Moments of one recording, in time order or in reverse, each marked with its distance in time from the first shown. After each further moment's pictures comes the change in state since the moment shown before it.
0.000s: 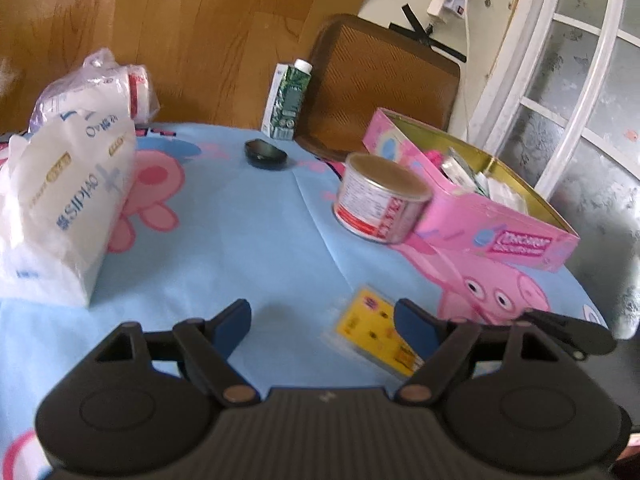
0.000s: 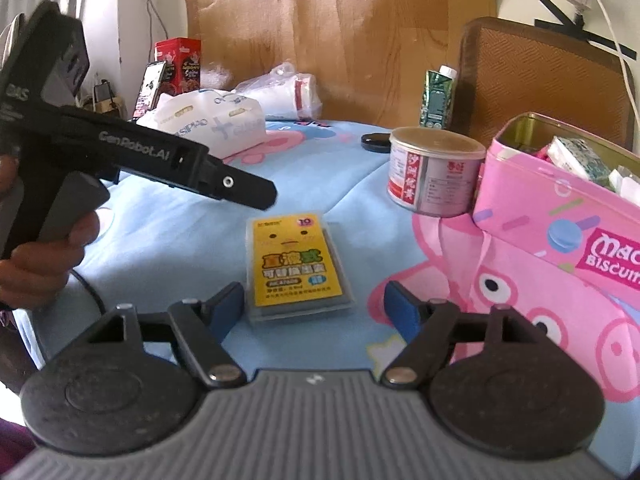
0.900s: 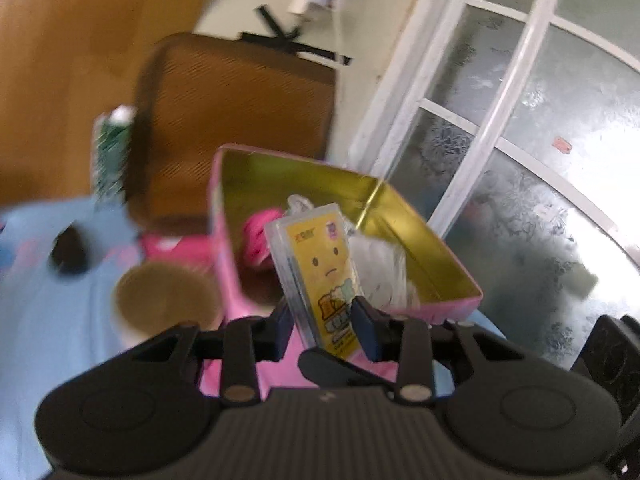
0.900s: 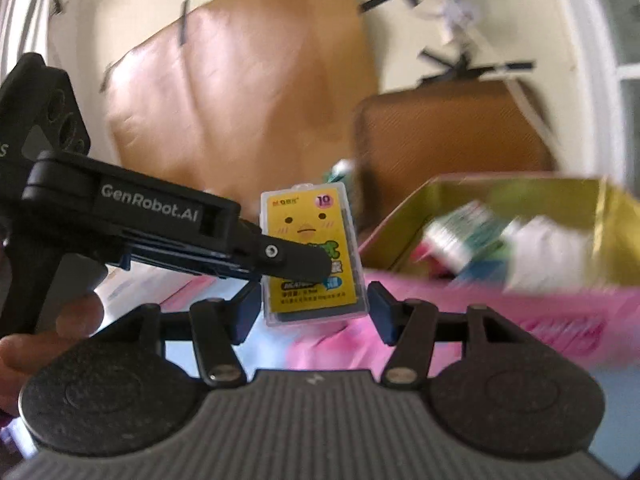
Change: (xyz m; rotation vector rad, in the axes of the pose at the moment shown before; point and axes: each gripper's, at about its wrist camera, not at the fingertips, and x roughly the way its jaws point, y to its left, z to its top) left arm 0.077 -0.132 0.107 0.128 0.017 -0.237; right arm -0.049 -0.093 0.033 0.251 -0.296 -0.116
